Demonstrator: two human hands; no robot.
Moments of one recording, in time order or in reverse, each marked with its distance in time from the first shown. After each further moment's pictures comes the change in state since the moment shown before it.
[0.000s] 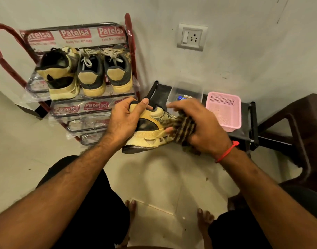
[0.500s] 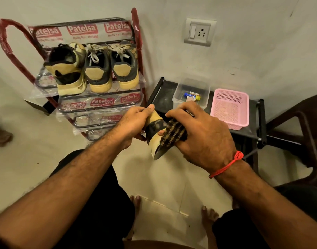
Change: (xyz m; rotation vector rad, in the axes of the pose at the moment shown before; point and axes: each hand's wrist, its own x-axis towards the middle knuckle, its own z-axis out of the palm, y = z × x) left_hand -0.005 0.006 0.001 0.006 -0.214 -0.477; right_hand -0.012 -0.047 0.010 -0.467 -0.021 0.037
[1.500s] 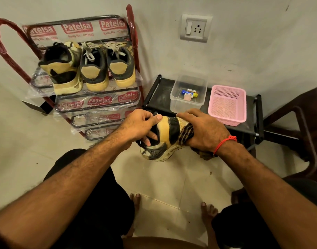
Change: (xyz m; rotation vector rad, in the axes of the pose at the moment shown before) left_hand -0.006 -0.006 0.011 0.244 -0.118 0.062; right_hand 0.002 0.078 0.051 0.103 -0.381 0.136
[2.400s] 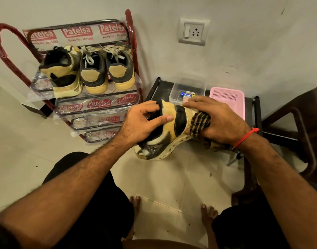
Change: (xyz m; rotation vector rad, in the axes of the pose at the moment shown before) left_hand 0.015 -0.007 0.006 0.006 0.235 0.701; right_hand -0.009 0.010 -0.051 0.140 0.211 -0.240
